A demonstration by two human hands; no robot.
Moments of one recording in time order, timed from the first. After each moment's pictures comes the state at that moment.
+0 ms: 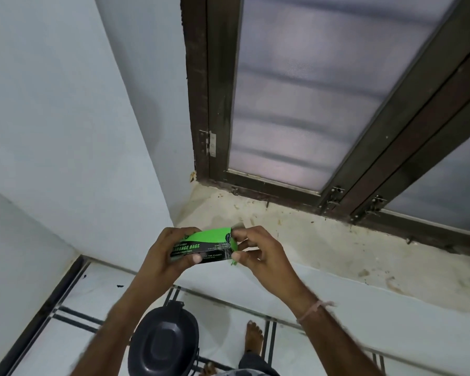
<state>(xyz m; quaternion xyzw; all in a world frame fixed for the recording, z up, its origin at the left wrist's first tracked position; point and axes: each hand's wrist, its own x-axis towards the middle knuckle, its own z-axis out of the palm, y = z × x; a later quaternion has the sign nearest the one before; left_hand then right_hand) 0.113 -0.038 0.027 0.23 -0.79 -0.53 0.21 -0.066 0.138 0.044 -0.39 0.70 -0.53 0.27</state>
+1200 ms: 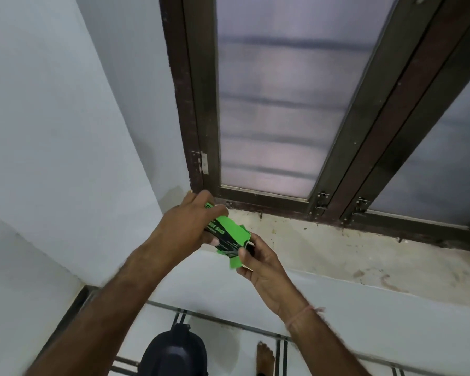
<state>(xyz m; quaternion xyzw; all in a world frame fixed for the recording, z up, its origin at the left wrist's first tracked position) 0.039 -0.029 0.152 0.13 -0.99 -0.04 0.05 -0.052 0.151 0.049 -0.13 0.52 -0.72 0.45</state>
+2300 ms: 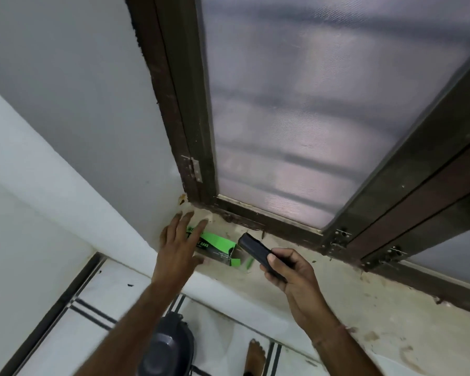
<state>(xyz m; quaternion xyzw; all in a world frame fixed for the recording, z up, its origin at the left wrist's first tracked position) -0.019 -0.056 -0.002 0.35 -0.93 -0.09 0.09 -0.191 0.152 0.018 -0.02 0.56 -0.70 0.45</state>
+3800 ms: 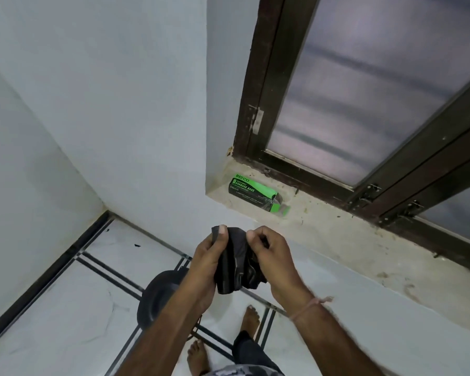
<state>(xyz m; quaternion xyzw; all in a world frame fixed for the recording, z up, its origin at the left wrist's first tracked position) 0.127 0.064 0.033 0.38 -0.37 -0.82 0.22 0.002 0.137 0.046 -0.25 0.75 -0.50 0.34</state>
